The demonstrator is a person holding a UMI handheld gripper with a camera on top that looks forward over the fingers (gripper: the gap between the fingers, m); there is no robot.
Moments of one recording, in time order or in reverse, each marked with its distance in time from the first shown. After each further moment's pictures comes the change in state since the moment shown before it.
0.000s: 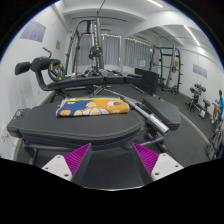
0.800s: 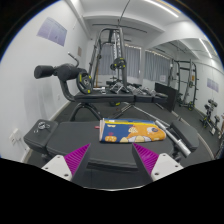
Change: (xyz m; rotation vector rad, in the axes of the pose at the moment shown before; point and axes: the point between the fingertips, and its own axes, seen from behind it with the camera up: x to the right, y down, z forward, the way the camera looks) arm -0.188 -0.104 -0.031 0.114 -0.166 -0.095
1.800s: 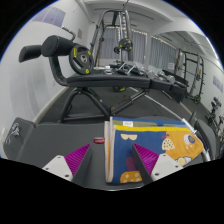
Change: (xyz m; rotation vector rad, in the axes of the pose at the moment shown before) arm -0.051 0.011 0.271 -0.166 -0.011 -0.025
